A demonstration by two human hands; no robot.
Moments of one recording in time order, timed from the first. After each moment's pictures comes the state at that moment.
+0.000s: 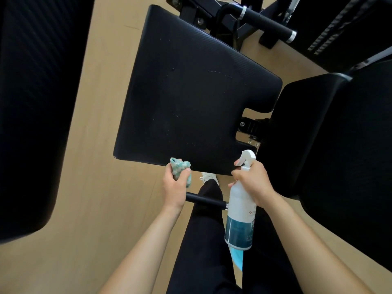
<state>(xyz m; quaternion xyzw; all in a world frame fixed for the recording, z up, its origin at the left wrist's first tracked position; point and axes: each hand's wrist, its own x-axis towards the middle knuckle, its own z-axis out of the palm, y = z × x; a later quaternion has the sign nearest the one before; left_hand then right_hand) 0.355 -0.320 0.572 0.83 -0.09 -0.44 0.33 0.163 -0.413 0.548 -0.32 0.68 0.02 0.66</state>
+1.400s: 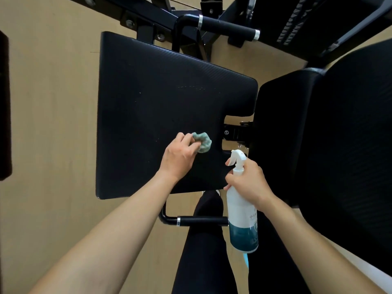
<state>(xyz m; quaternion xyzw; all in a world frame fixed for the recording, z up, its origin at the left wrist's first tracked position) 0.398 -0.453 0.466 0.58 -0.80 -0.12 0.01 0.164 -0.447 0.553 -0.37 0.67 -0.02 0.64</state>
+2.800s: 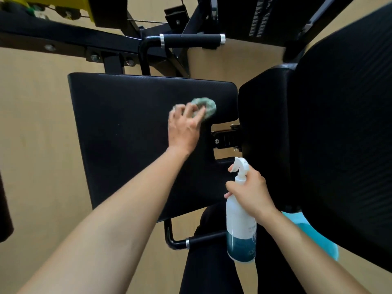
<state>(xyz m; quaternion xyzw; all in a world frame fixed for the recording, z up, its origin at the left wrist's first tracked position) 0.348 -0.580 0.432 0.57 -0.82 -0.03 -0.04 0.162 -0.444 0.553 -0.26 0.72 -0.09 0.63</state>
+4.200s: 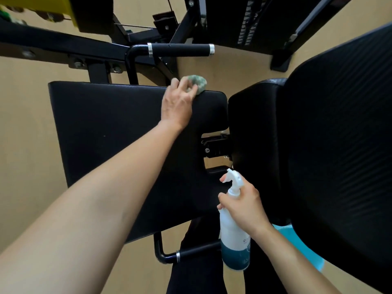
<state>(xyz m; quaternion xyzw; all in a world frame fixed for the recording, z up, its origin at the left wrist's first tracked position) 0.322 -0.673 0.439 0.53 -0.84 -0.03 -0.05 0.158 -0.444 0.561 -0.27 0.72 -0.10 0.63</state>
